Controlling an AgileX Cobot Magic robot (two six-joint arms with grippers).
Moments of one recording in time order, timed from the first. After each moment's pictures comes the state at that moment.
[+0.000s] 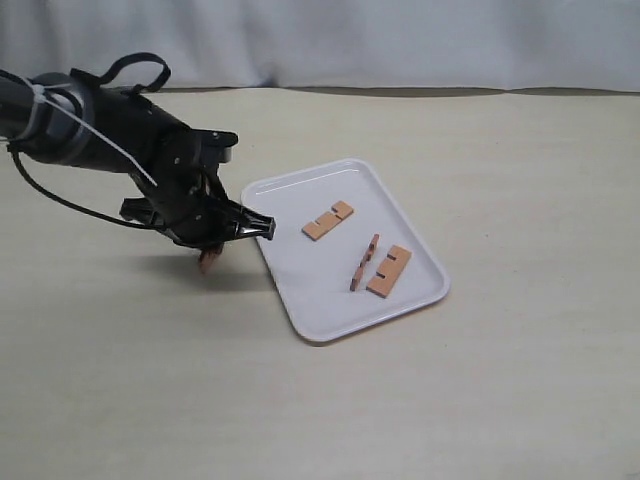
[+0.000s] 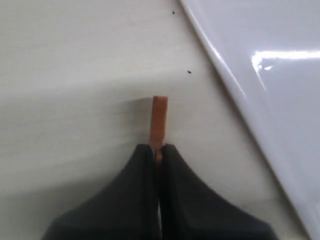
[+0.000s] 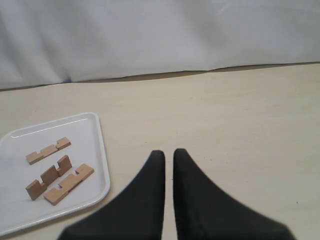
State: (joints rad) left arm -0.51 2.04 -1.19 0.16 0.51 -0.47; right arm -0.26 0.00 0.00 0.06 0.28 0.04
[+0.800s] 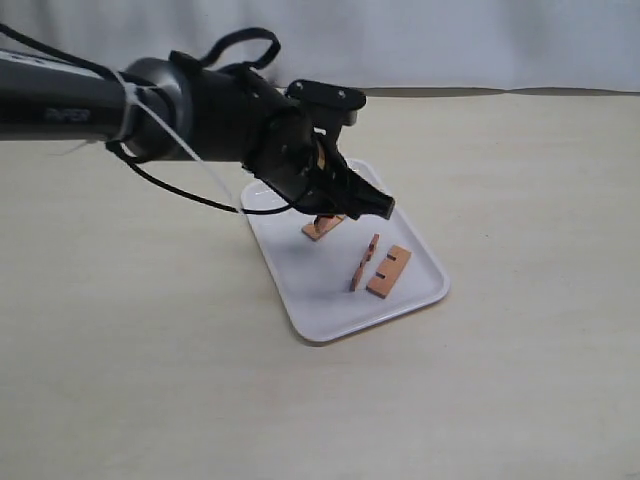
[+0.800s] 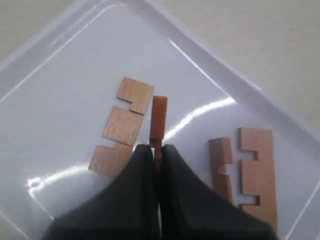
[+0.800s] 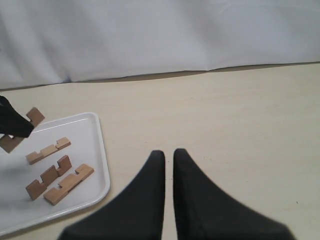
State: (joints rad) left arm -0.73 2.10 -1.44 0.15 0.43 -0.38; right arm -0.26 0.00 0.00 0.06 0.28 0.04
